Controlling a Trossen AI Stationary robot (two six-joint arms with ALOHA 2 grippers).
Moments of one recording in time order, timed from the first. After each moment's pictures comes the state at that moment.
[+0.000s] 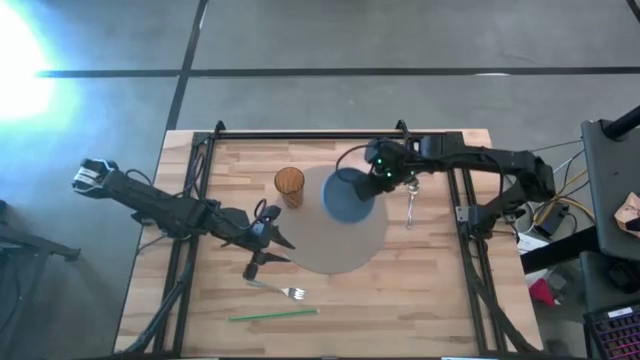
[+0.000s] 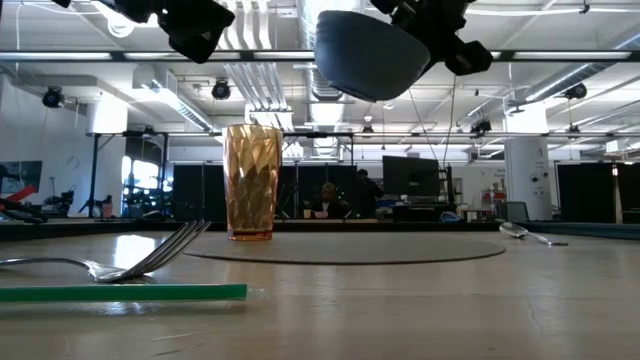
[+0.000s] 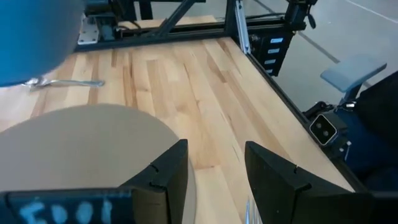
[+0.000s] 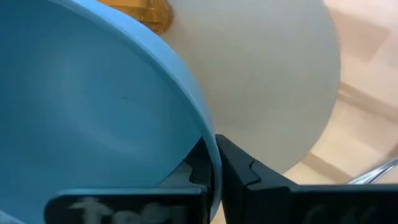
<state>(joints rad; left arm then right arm) -0.30 1.08 0.71 -0.01 0.00 -0.05 -0.18 1.49 1.47 -1.05 -0.06 0.99</state>
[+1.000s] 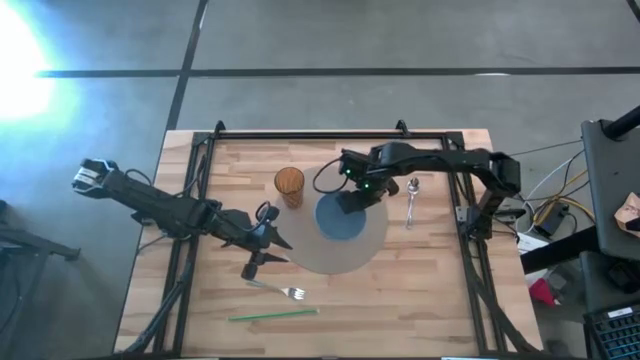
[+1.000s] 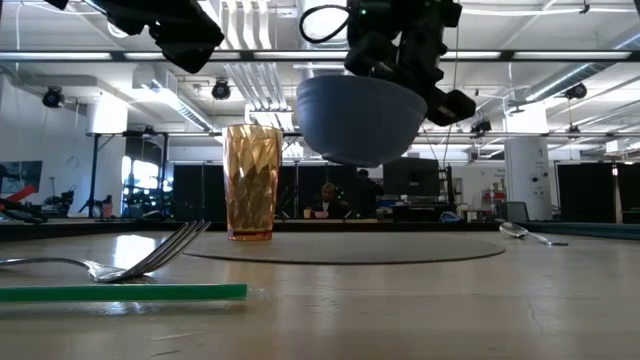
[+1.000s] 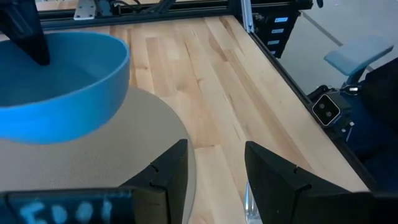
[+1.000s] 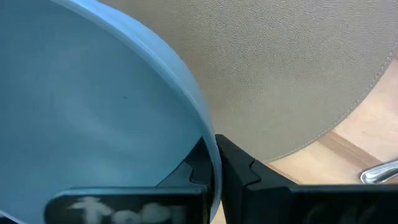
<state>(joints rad) -0.30 1.08 0.71 -0.08 0.00 -0.07 -0.21 1.75 1.47 -1.06 -0.26 0.91</state>
